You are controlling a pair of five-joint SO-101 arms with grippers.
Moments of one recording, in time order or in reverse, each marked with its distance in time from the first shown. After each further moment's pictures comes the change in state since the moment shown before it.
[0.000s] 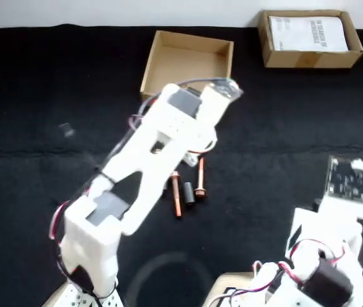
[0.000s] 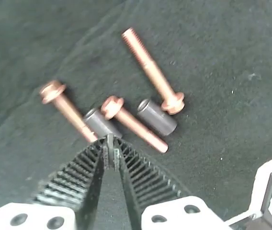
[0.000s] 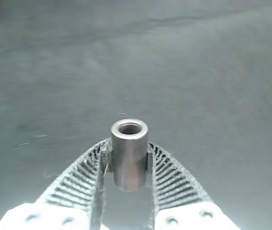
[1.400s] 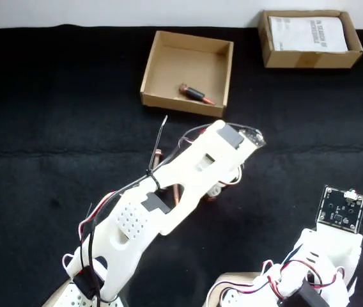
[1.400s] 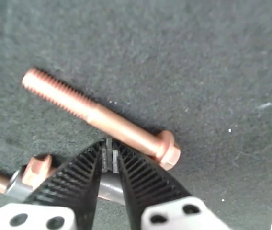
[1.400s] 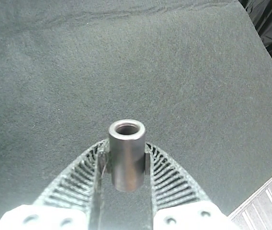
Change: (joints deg) left arm 11.4 25.9 -10.5 -2.5 -0.1; right arm 12.6 -18.4 12.1 -2.2 10.3
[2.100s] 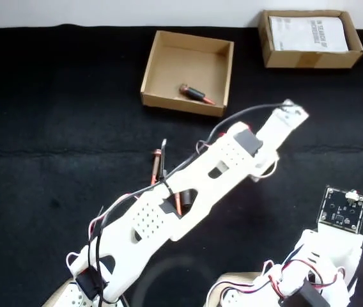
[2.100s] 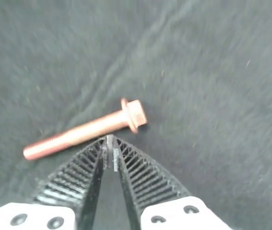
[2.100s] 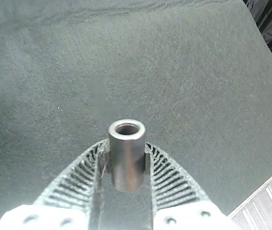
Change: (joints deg) left arm 3.4 6.4 -20.9 -19.9 6.0; right arm 0.4 0.4 0.4 0.0 0.0
